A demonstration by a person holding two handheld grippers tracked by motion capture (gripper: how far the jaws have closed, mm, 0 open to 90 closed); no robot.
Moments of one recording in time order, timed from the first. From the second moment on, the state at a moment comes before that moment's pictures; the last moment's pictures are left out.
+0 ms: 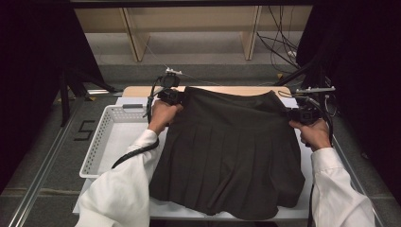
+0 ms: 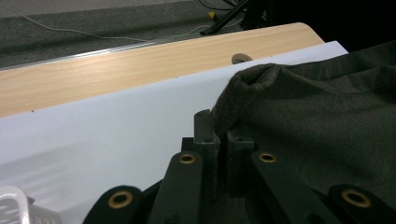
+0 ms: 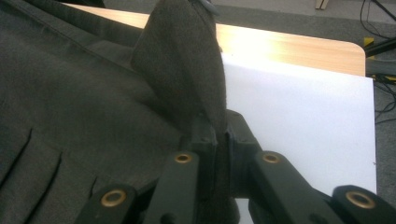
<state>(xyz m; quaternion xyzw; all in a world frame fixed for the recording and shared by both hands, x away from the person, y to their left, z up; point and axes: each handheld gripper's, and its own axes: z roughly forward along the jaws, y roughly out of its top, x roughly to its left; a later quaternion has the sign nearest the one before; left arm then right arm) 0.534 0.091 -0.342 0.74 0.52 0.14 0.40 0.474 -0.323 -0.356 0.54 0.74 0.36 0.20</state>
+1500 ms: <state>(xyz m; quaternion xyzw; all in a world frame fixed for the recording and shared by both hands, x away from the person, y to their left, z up) 0.532 0.083 -0.333 0.74 0.53 0.17 0.38 0.487 -0.340 -0.325 0.58 0.69 0.36 0.25</state>
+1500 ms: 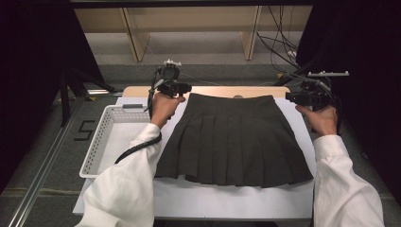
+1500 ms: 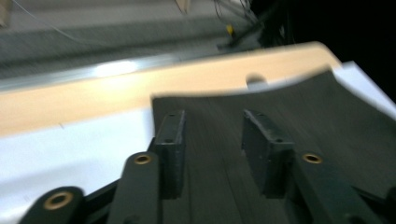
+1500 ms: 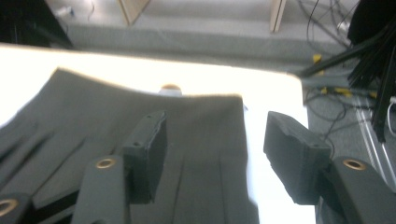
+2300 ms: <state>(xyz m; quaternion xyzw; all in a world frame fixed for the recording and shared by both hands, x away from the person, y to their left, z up) 0.429 0.081 -0.454 0.84 0.50 0.07 0.21 0.401 -0.372 -0.462 0.61 0.74 0.26 0.10</state>
